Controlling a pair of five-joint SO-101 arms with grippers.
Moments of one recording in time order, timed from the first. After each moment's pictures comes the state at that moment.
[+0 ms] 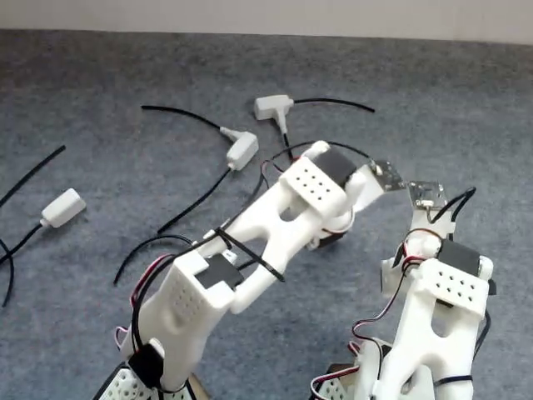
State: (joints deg) left arm 40.7 36.3 -34.1 100.4 -15.9; right arm 19.1 -43.1 55.4 75.6 21.3
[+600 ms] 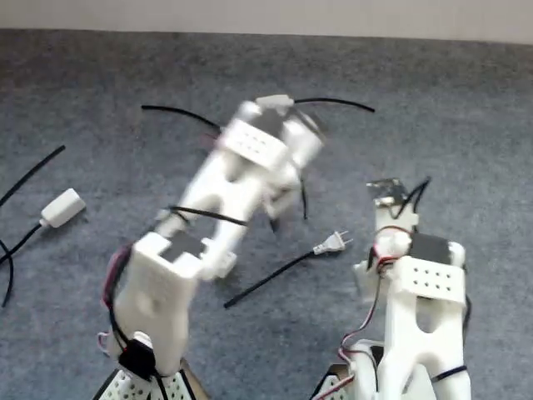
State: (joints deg) left arm 18.7 33.2 -35.1 100.5 -12.9; right arm 2.6 -43.1 55.4 78.4 18.7
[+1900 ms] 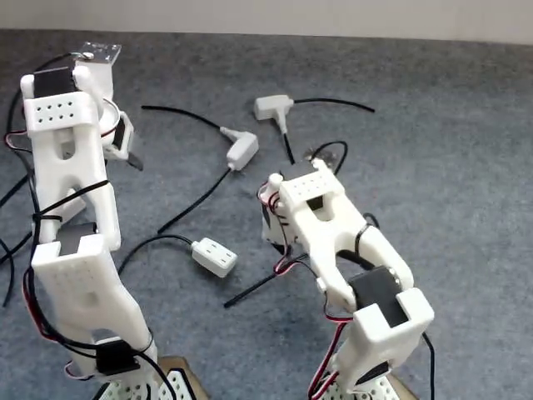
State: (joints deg) left arm -19.1 29.7 -38.6 100.5 -15.9; right arm -26.8 9.7 19.0 73.0 -41.1
